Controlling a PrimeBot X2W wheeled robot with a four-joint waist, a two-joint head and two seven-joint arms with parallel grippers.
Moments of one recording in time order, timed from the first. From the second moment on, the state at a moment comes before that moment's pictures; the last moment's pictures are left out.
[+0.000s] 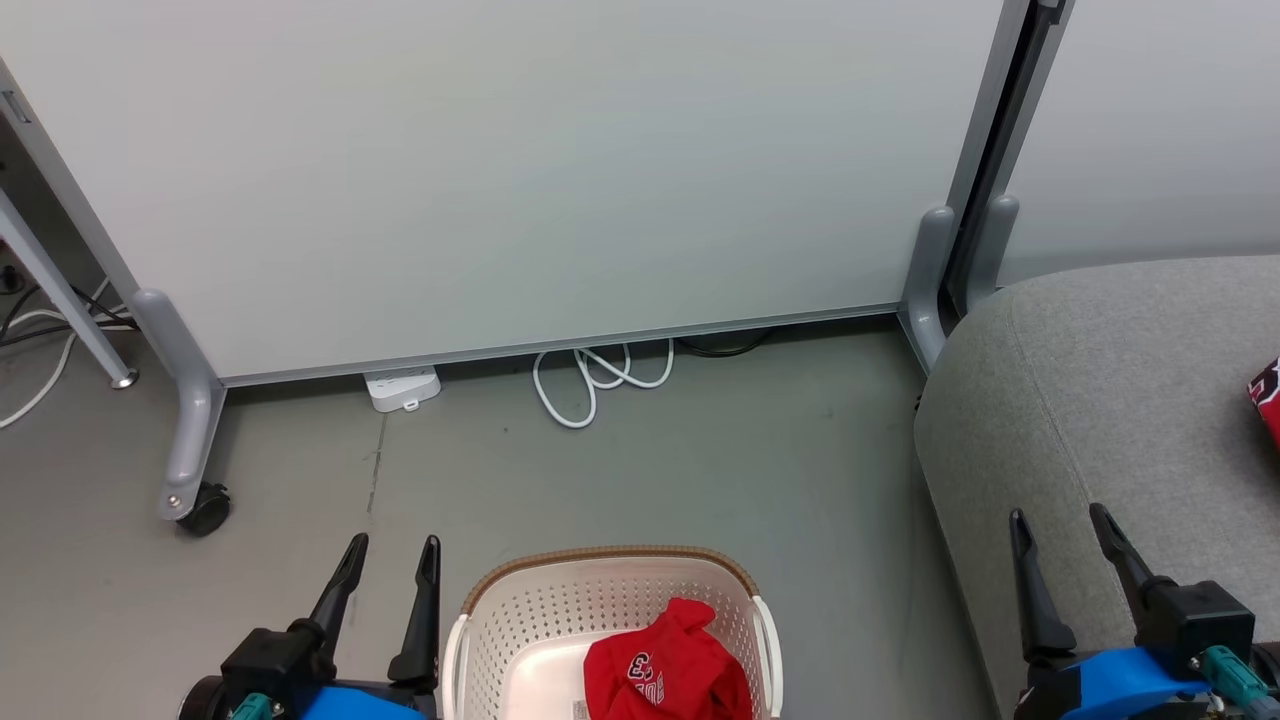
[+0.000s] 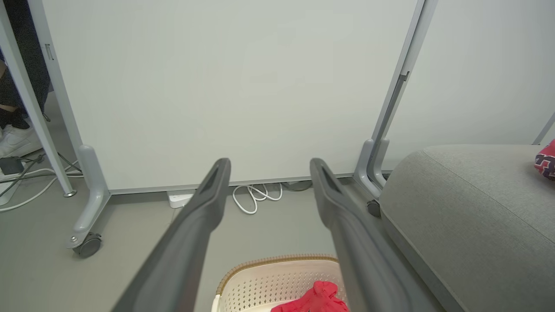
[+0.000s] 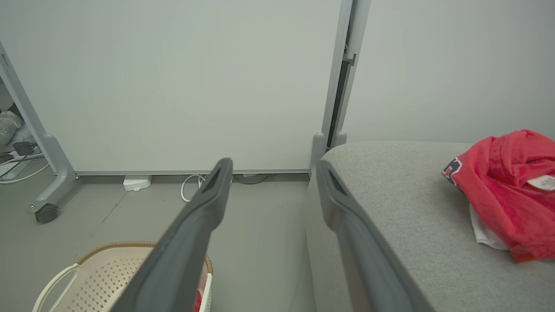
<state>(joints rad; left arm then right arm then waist) -0.08 0.05 -0.11 0.32 -0.20 -0.12 -0.26 0.05 -0.06 -0.11 0.05 -0.03 0.13 -0.06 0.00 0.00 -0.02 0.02</state>
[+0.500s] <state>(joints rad) -0.06 0.05 -0.11 0.31 -0.19 -0.12 -0.26 0.06 -0.05 -0.10 0.05 -0.02 0.13 -0.05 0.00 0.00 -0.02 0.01</state>
